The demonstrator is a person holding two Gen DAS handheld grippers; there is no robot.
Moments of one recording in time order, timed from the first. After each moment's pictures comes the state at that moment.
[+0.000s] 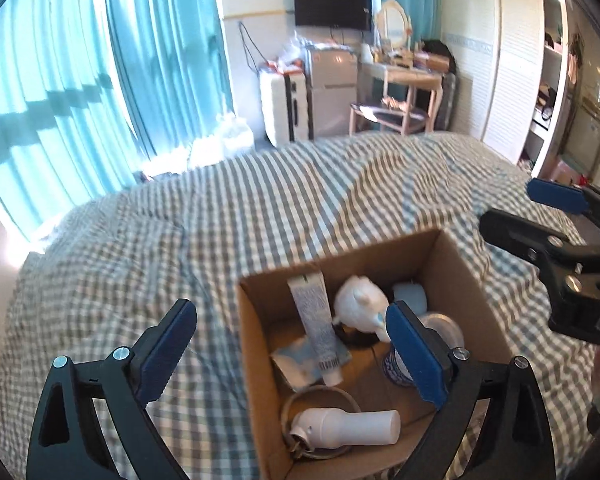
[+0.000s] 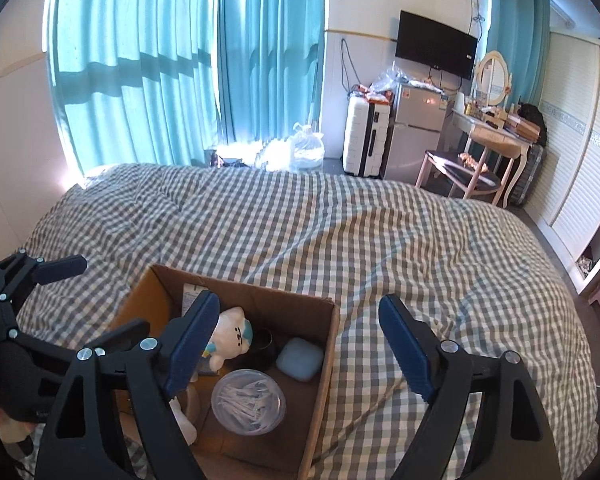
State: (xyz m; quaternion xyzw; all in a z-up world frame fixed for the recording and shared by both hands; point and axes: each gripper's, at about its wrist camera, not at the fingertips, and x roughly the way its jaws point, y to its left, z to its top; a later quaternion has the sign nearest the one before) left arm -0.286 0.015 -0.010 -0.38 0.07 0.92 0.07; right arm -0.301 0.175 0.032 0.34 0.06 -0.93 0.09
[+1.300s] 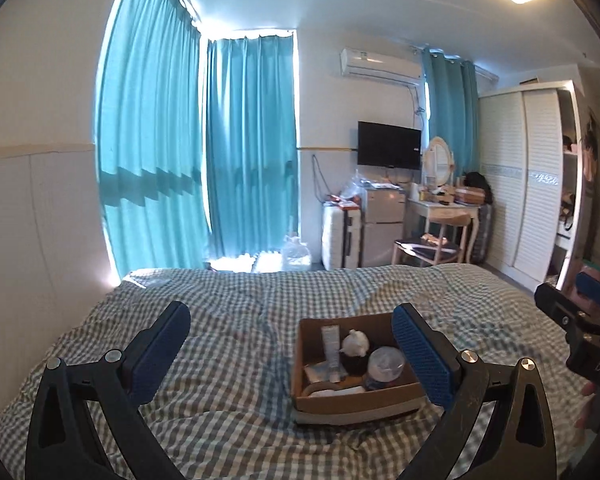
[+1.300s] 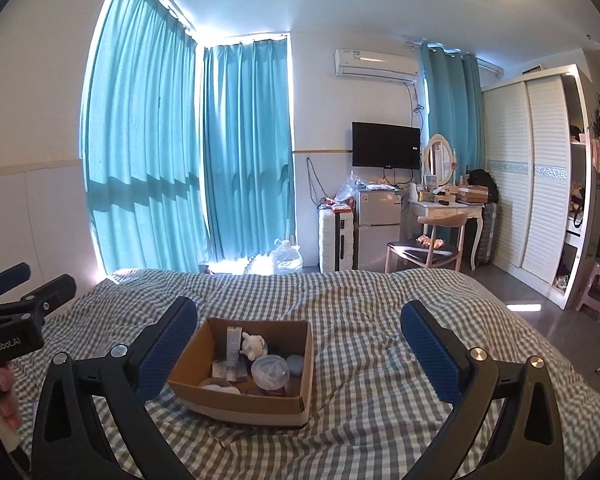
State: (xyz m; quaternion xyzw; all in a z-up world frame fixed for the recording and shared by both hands) left arm -0.024 -0.014 0.096 -0.14 0.01 0.99 -0.04; right arm -0.038 0.219 0.118 0.13 -0.01 -0.99 0.05
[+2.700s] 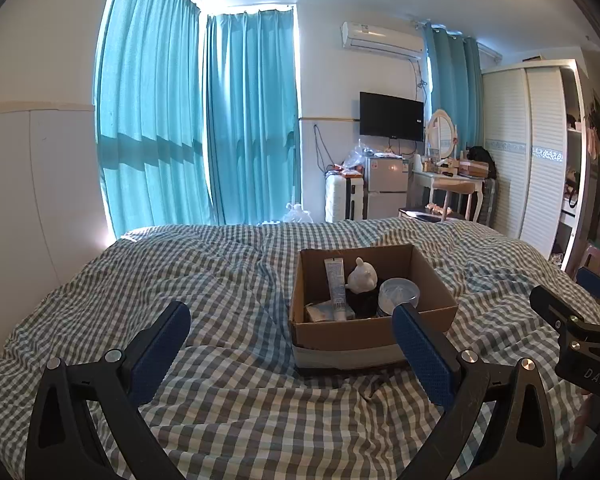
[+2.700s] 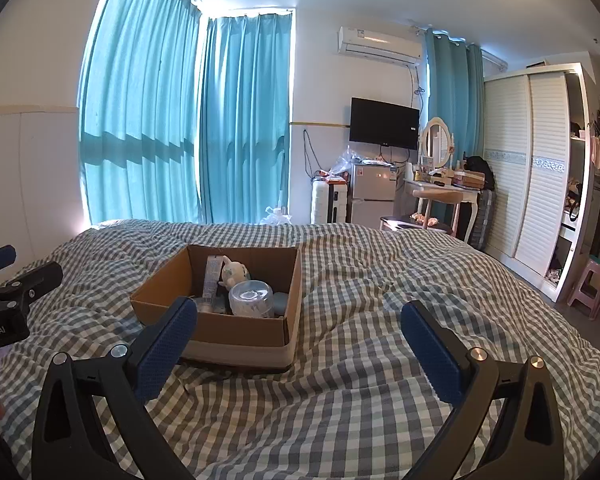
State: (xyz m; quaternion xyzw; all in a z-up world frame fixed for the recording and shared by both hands) left arm -0.023 -0.011 0.001 -0.18 0.01 0.98 -0.04; right arm -0.040 0.218 0.003 0.16 0.03 -0.99 0.04
